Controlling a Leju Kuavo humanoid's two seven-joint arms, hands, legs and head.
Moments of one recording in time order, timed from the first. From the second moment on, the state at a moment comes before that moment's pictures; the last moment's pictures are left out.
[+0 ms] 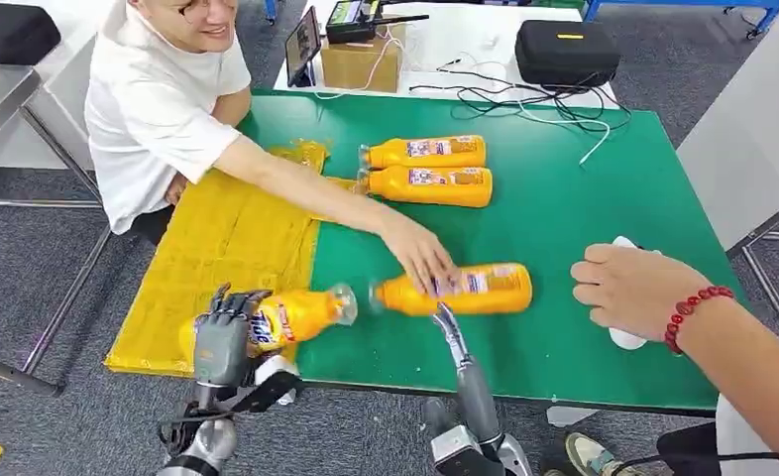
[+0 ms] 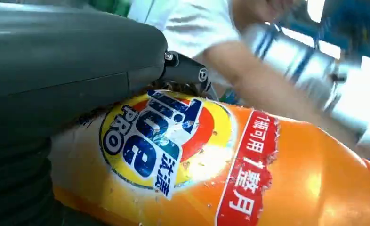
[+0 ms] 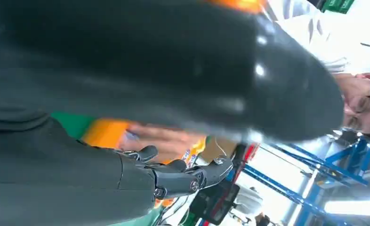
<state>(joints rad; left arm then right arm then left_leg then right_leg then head) -0.12 -0.15 0.08 -0.96 -0.98 0.70 -0.62 0.08 0.04 0.45 -1.35 0.30 -0.42 -0.68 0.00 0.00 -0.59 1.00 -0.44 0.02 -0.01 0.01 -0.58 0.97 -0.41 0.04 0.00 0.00</state>
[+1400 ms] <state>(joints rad) -0.06 -0.11 -0.23 -1.31 -0.24 0.69 -0.70 0.01 0.05 0.47 -1.26 0.83 -0.69 -0.55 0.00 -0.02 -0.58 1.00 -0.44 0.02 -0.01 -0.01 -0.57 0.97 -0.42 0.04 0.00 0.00</state>
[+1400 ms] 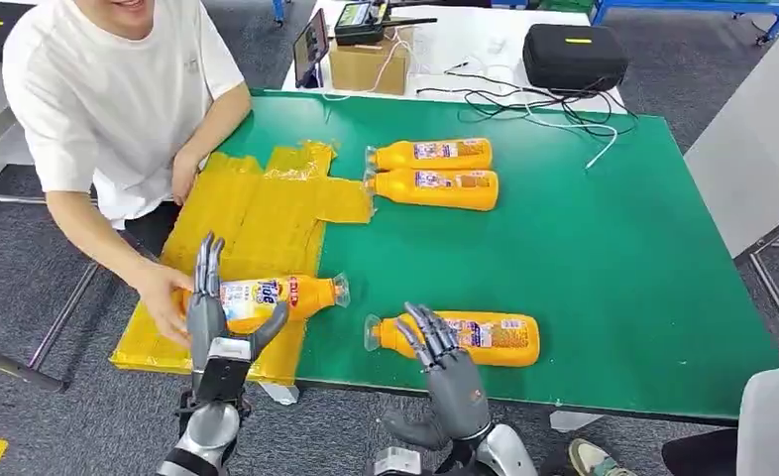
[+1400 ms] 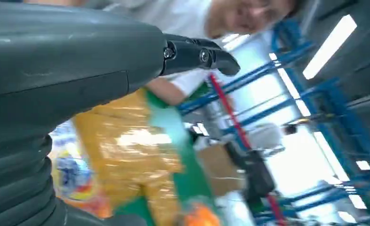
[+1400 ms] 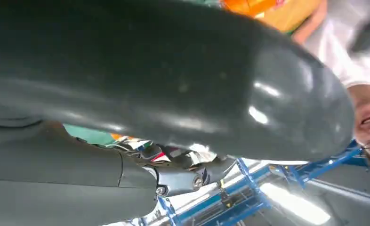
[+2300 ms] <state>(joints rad) 0.17 -0.13 -0.32 -1.74 -0.14 0.69 -0.70 -0.07 -0.10 0.34 -1.16 1.42 -0.50 0.09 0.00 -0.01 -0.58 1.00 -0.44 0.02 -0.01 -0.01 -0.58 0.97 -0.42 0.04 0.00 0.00</state>
